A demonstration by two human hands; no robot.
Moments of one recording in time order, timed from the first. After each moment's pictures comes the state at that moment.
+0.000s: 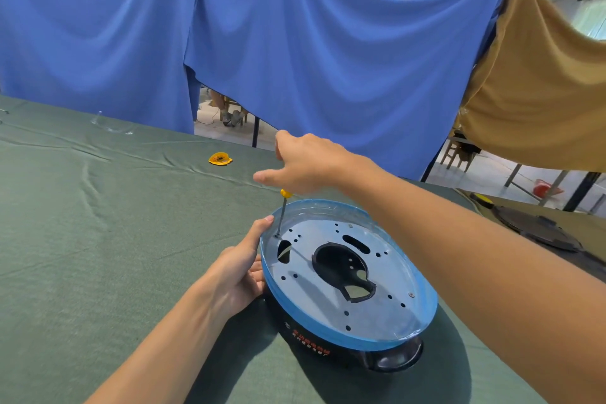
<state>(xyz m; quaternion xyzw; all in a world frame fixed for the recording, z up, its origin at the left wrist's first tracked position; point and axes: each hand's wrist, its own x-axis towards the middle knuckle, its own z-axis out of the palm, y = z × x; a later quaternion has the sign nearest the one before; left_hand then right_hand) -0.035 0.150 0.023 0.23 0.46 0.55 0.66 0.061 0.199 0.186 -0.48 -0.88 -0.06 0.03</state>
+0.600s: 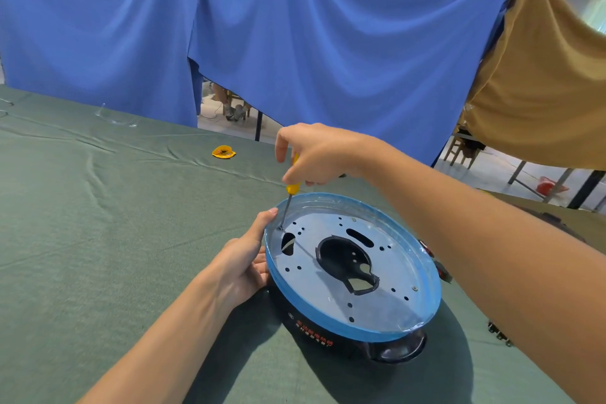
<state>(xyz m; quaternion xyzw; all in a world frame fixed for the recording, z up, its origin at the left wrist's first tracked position) -0.035 0.153 0.022 0.23 0.46 0.55 0.66 0.069 0.197 0.199 -0.43 -0.90 0.02 -0.01</state>
